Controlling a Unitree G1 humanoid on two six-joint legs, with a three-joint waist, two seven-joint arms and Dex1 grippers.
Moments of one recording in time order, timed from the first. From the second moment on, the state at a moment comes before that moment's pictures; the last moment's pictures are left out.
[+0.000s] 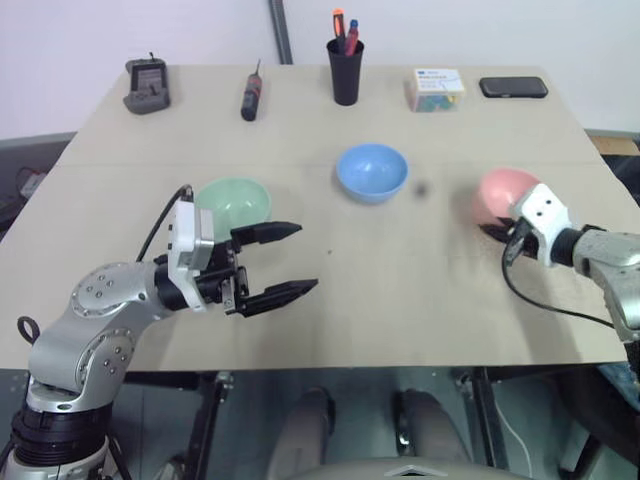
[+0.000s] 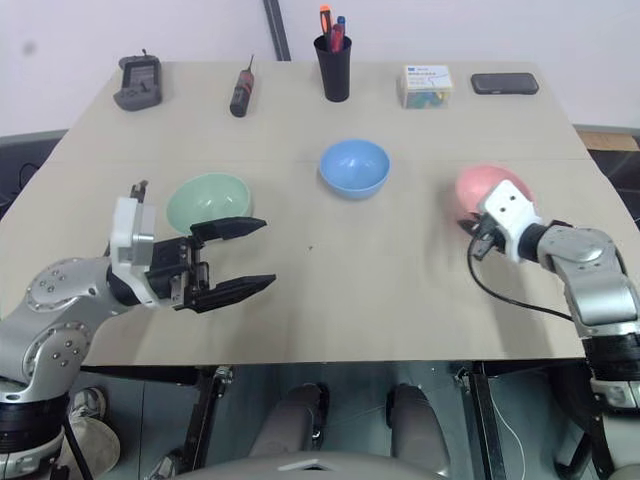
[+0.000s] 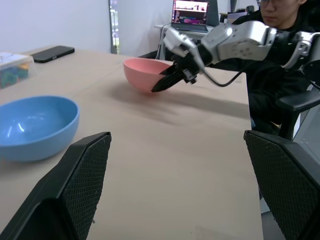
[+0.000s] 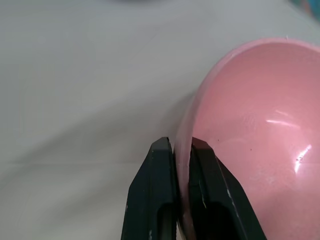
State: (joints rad) left arm -0.08 0.77 0.24 -0.47 -0.79 0.45 -1.06; right arm -0.34 -0.75 0.04 -0.20 0.20 0.39 0.86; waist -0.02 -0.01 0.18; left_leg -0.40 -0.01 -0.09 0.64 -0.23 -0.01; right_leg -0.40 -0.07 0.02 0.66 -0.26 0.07
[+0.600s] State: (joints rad) left arm -0.08 0.75 0.23 -0.47 -0.78 0.45 -1.02; right arm -0.48 -0.48 0.41 -0.21 0.05 0.53 0.79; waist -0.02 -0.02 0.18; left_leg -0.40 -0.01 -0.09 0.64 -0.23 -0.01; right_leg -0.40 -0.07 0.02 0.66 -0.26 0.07
